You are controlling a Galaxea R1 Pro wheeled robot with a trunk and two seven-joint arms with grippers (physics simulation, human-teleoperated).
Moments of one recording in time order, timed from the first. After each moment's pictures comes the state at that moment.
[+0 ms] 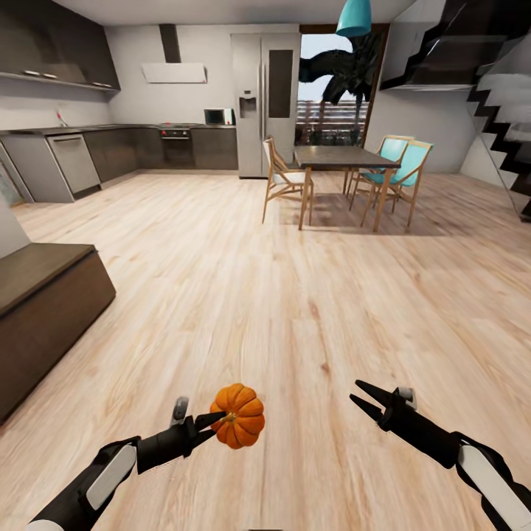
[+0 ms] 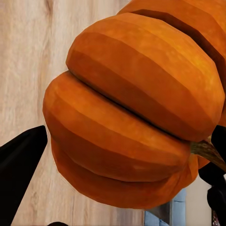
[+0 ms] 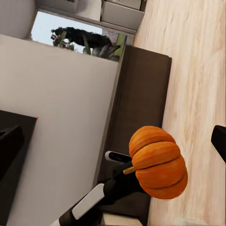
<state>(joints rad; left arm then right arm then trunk) -0.46 0.22 -0.28 -0.72 0.96 0.67 -0.79 -0.26 -0.40 0.11 -1.16 -1.24 0.70 0.83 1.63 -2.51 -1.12</state>
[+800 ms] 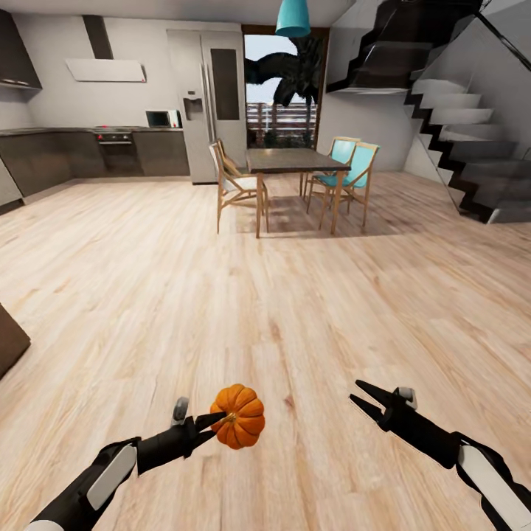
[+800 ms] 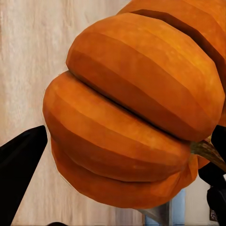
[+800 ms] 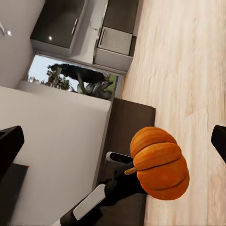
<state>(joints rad) -0.46 0.22 -0.28 -0.71 0.96 0.67 -0.79 -0.26 -0.40 0.11 -1.15 -1.24 0.70 0.83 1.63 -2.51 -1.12</state>
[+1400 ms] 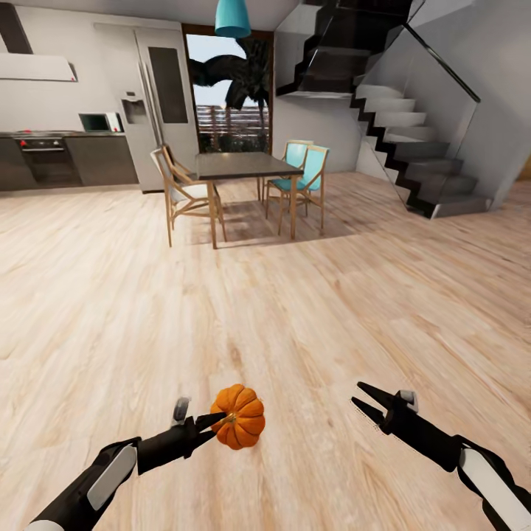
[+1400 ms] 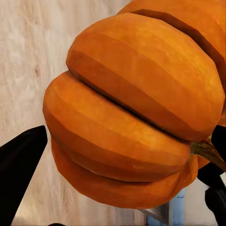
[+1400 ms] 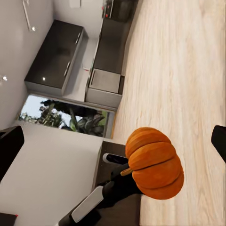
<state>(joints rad) -0.46 0.21 -0.28 -0.71 0.96 0.67 -0.79 -0.26 -0.40 0.11 -1.12 -1.25 0.70 0.84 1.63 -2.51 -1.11</state>
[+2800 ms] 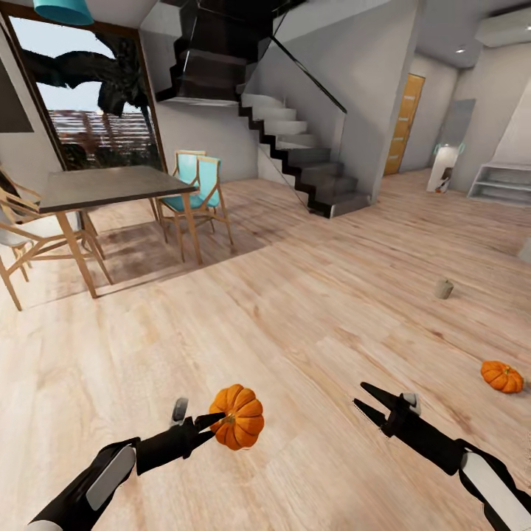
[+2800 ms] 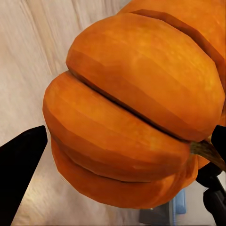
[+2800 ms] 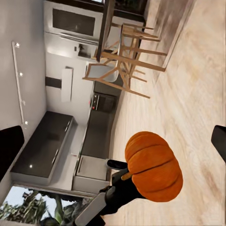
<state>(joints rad) -0.46 0.22 -0.28 -0.71 0.96 0.67 -0.79 -0.26 -0.40 0.11 -1.08 -1.29 0.70 0.84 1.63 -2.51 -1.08</state>
